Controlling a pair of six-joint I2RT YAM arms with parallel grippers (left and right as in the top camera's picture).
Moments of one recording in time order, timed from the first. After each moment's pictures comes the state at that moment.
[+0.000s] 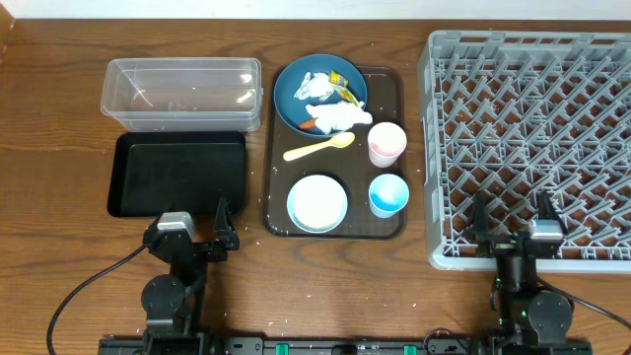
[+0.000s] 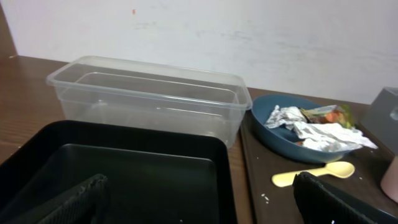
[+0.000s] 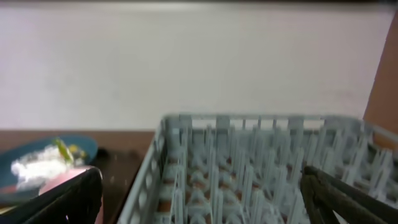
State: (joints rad) left arm 0.00 0.01 0.02 -0.11 0.01 -0.16; right arm 0.00 0.01 0.01 0.15 0.01 0.02
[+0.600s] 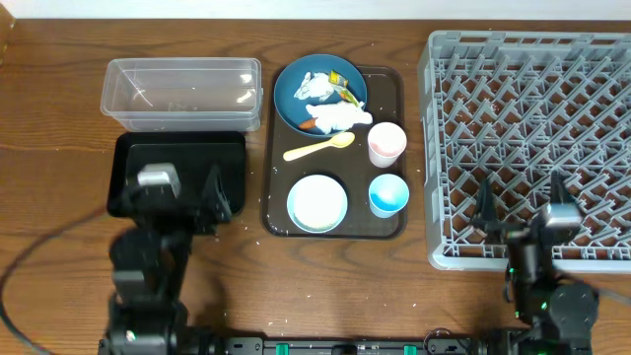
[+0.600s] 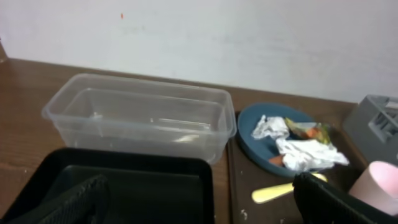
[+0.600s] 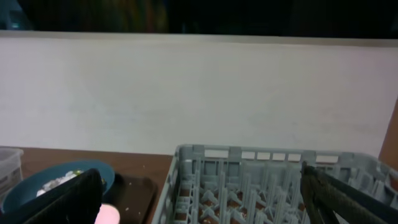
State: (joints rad) left arm 0.00 0.54 0.55 -0.28 0.04 -0.16; right arm 0.00 0.27 0.25 0.17 -0.06 0.01
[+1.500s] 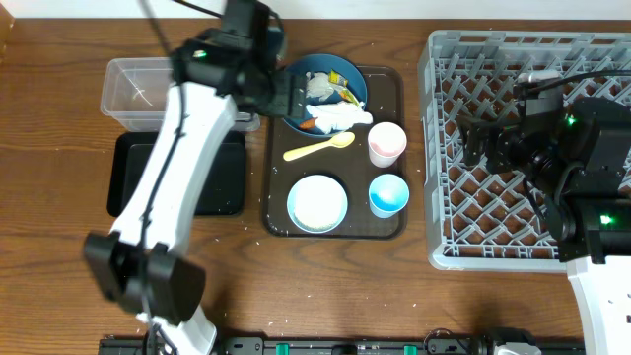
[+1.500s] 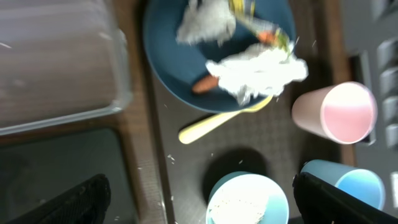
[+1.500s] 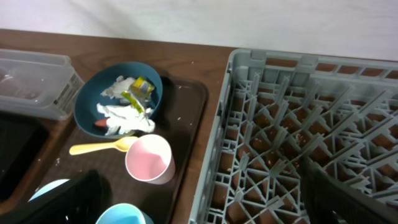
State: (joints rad) left arm -0.29 1.85 1.86 -1.17 0.10 -0.16; right arm 0.00 1.10 1.14 -0.62 -0.27 -0.02
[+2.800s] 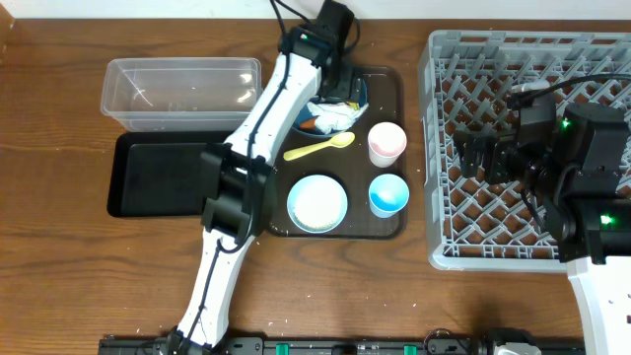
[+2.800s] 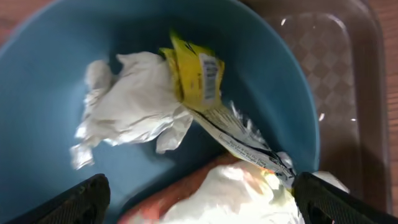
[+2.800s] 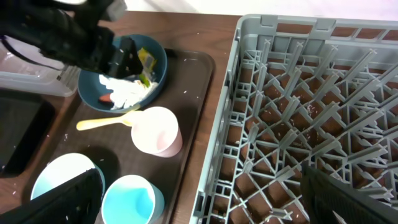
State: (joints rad) left arm -0.43 2.46 2.32 -1.05 0.00 -0.27; right arm 0.00 1.10 1.14 -0.72 -0.29 -0.02
